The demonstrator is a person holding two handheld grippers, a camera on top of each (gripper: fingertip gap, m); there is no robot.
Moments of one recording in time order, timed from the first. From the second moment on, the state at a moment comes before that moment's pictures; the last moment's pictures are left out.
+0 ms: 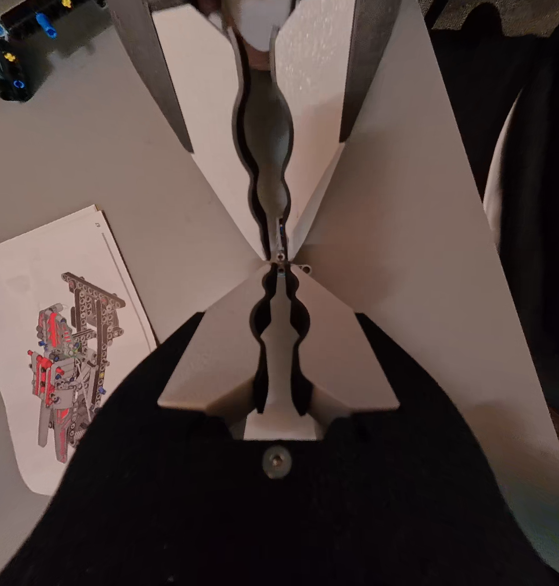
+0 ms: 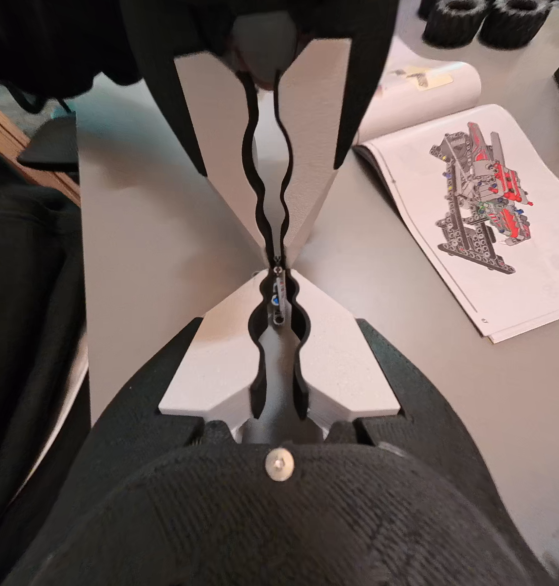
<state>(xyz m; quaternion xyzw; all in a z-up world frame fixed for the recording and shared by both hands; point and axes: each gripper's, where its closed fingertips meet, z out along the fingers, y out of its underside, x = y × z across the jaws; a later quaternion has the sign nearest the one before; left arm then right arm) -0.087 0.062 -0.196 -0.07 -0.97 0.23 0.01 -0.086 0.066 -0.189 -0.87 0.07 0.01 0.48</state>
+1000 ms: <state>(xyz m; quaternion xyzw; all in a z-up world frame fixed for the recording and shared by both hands) -0.087 0.062 -0.197 -0.04 -0.99 0.15 0.01 -0.084 0.057 -0.190 -0.88 0.04 -0.03 0.48</state>
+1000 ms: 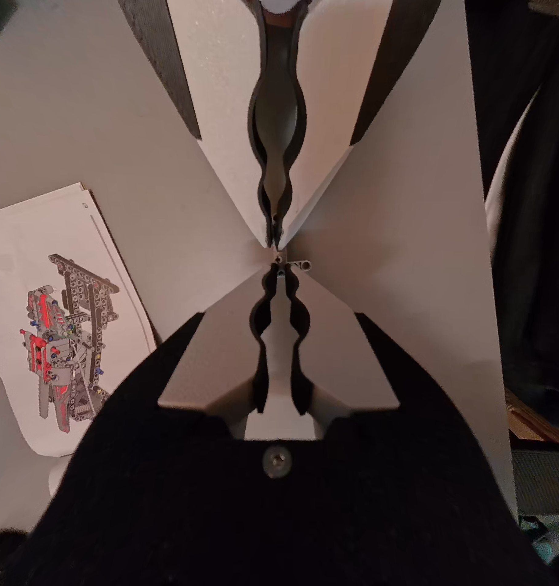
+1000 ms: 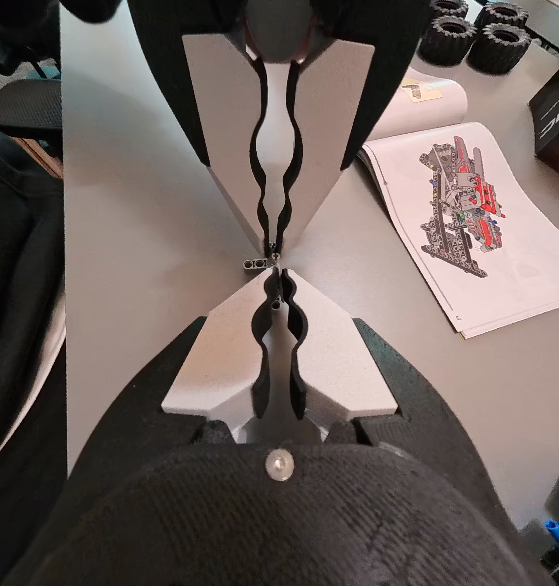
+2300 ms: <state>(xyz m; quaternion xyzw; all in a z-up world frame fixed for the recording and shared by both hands) -0.090 0.062 -0.198 -0.10 -0.99 0.10 -0.02 -0.095 0.047 -0.199 -0.89 0.07 -0.08 0.44</state>
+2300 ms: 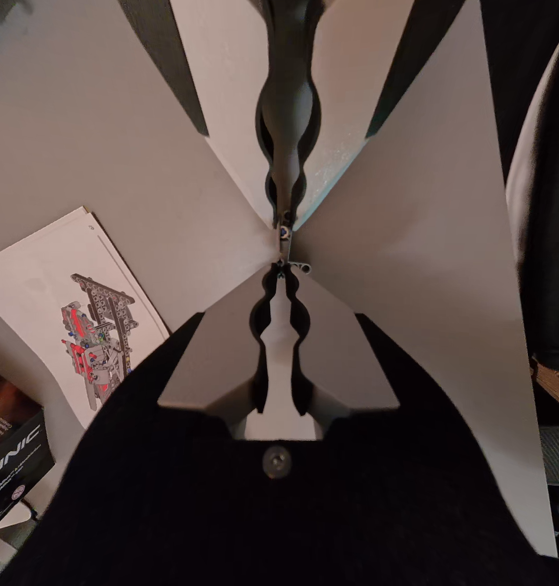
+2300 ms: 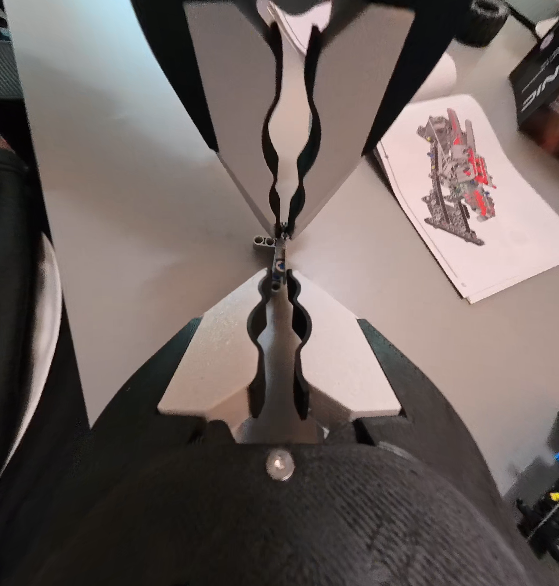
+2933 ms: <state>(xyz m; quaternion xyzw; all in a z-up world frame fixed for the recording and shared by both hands) -0.095 0.054 -0.198 -0.14 -0.98 0.13 0.00 -0.098 0.050 -0.204 -0.90 0.06 -0.06 0.43</state>
